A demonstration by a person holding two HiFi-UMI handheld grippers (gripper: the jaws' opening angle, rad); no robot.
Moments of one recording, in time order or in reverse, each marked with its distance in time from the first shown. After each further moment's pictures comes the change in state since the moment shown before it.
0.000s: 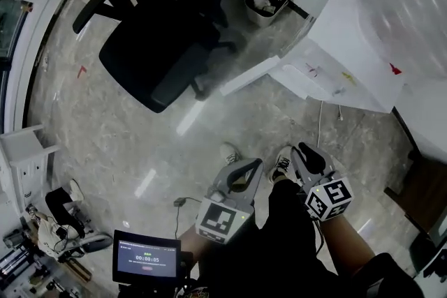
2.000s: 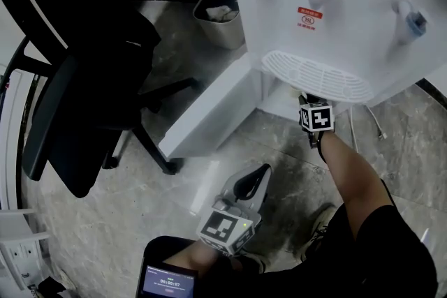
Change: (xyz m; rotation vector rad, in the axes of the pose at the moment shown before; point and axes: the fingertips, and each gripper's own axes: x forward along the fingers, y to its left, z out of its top) left arm 0.273 0.134 -0.298 0.073 -0.188 -0.223; right arm 0.387 -0.469 -0.274 -0.025 0.061 -0.485
